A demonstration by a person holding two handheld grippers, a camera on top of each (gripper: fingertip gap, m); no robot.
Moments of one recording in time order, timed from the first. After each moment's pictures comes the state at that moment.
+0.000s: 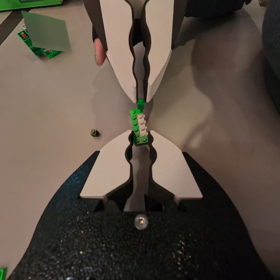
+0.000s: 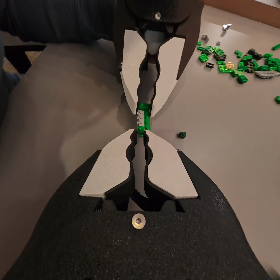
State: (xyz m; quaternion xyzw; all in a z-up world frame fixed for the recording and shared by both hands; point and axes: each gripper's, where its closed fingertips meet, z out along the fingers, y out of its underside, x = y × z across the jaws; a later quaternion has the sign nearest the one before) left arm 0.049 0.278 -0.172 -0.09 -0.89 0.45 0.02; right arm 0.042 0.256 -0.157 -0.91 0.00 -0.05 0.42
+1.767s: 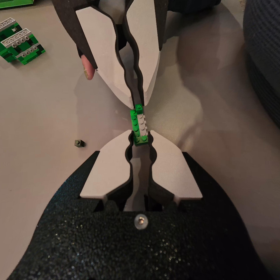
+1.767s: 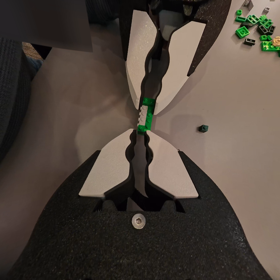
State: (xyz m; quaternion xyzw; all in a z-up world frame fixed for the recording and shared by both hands) left arm 0.031 0.271 -0.177 -0.13 -0.89 0.44 0.05; right arm 0.024 0.249 -0.170 -0.93 -0.02 0.02 0.37
